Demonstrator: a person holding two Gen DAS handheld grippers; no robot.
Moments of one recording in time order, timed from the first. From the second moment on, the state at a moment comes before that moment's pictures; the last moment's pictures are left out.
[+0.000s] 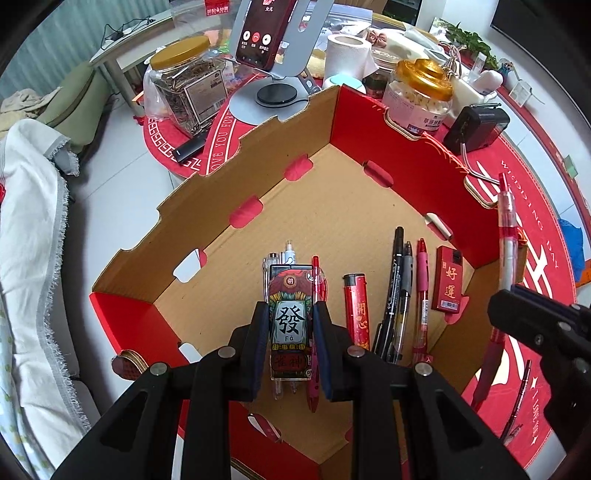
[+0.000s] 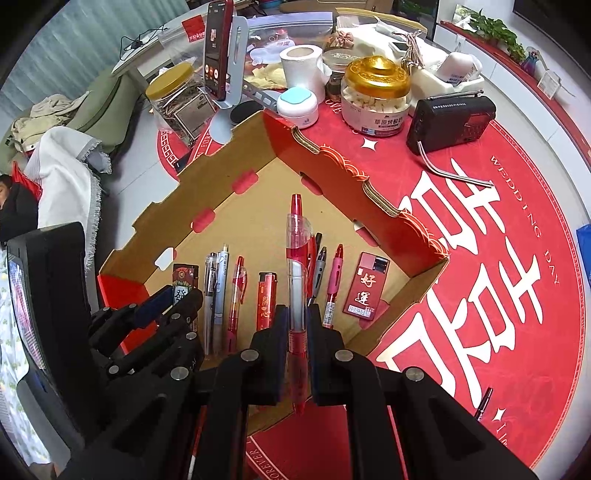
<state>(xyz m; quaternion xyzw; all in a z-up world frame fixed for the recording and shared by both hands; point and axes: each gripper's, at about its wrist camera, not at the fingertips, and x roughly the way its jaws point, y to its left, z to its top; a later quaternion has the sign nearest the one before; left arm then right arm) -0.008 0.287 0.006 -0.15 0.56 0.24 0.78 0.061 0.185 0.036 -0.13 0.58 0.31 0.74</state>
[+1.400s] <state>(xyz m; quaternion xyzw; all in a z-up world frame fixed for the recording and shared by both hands) 0.001 0.290 -0.047 -0.13 0.61 0.23 0.75 0.076 0.201 -0.023 -0.16 0.63 0.28 0.71</state>
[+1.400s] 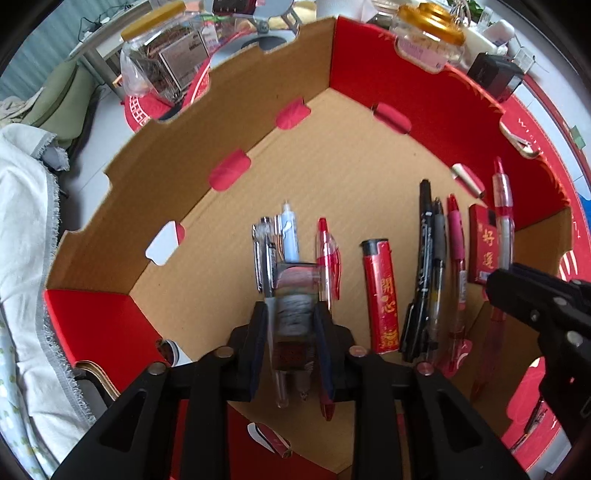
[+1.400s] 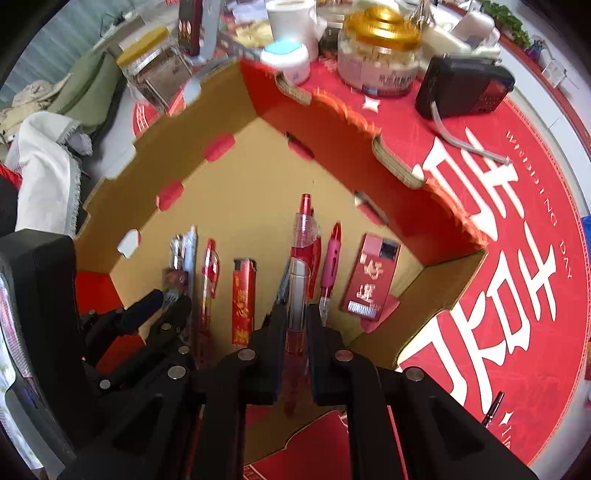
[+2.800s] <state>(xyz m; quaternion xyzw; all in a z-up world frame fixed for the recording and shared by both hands) 0.035 -0.039 -0.073 -0.02 0.64 -0.04 0.77 -0.026 -0.200 -0.054 0.08 0.72 -0.05 0.69</state>
